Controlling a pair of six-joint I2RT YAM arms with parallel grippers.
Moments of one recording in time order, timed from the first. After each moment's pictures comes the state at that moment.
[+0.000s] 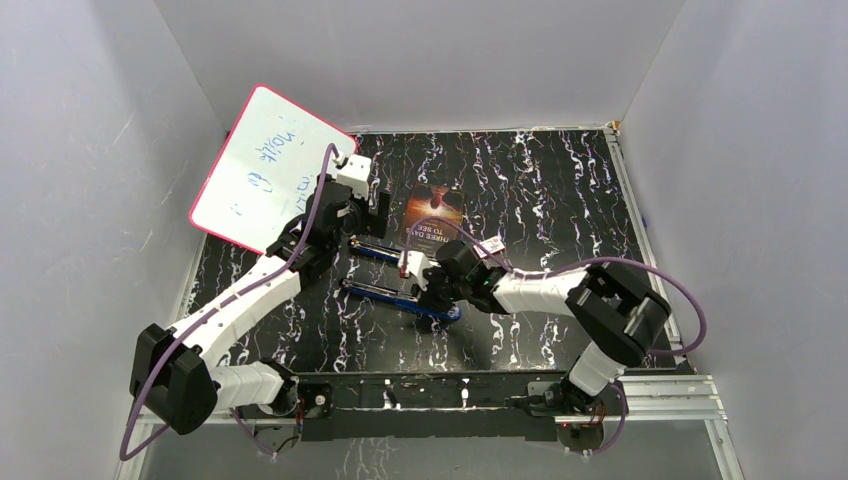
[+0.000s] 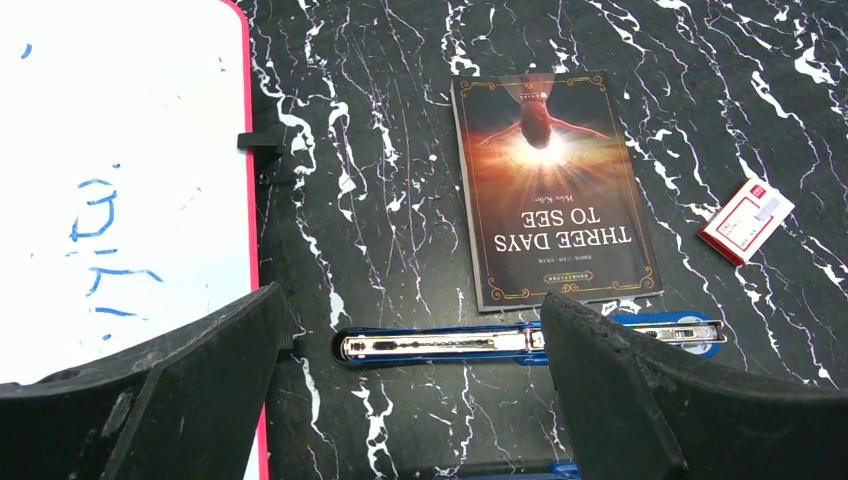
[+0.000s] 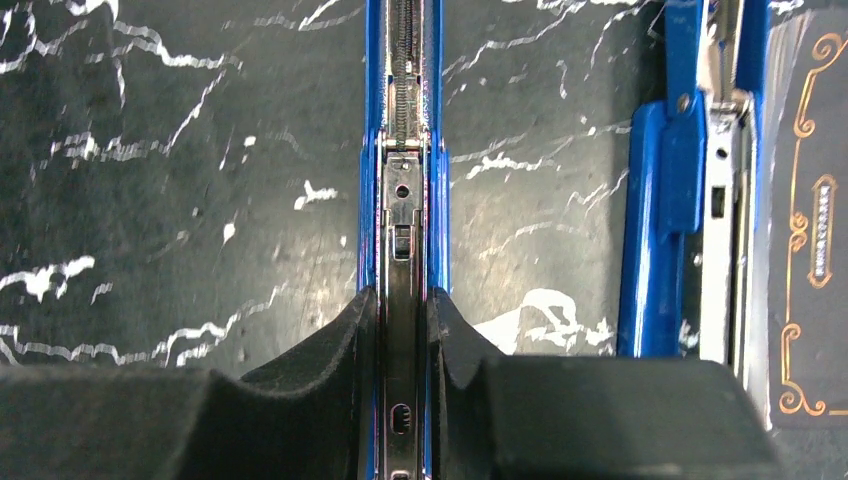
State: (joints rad) left arm -0.57 1.21 0.93 -0.11 -0.25 -0.04; right arm 0.91 1.60 0.71 0.15 -0.34 -0.31
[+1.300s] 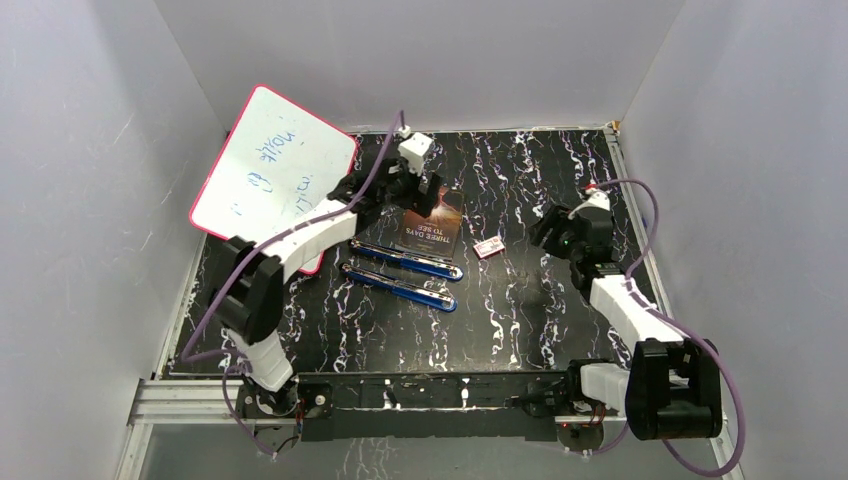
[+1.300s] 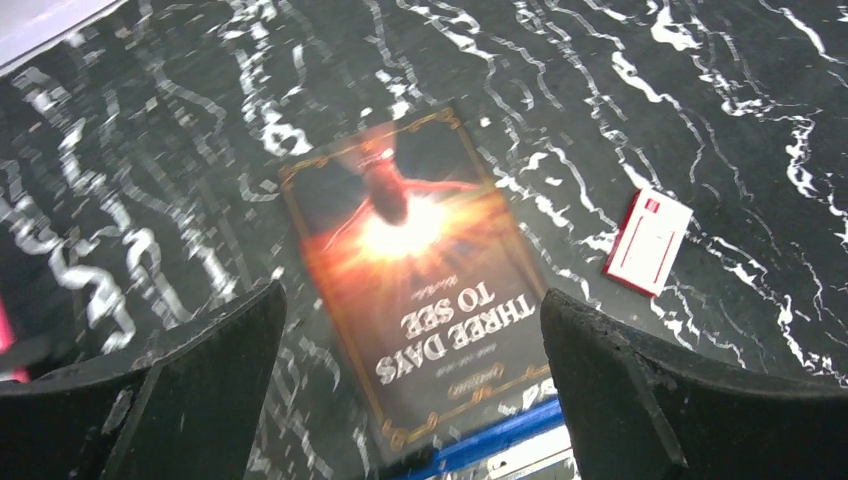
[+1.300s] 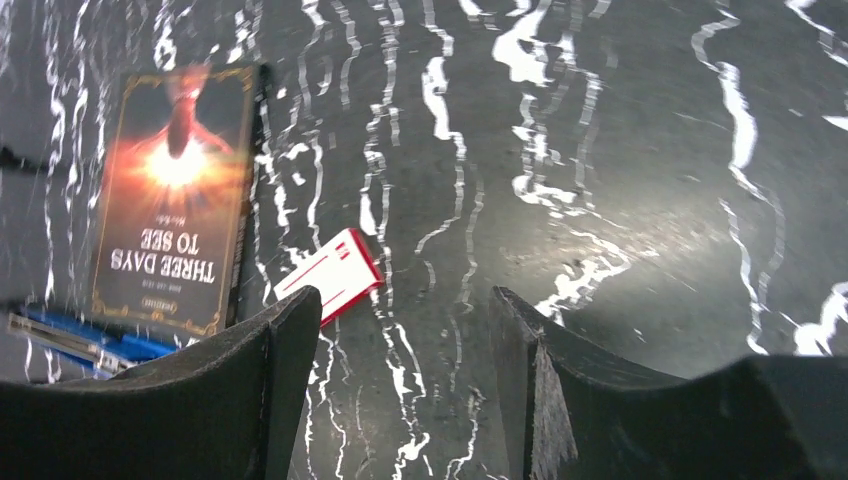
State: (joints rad) left arm -0.58 1.69 1.28 -0.07 0.05 0.02; right arm 0.13 1.15 0.56 0.10 -0.11 0.44
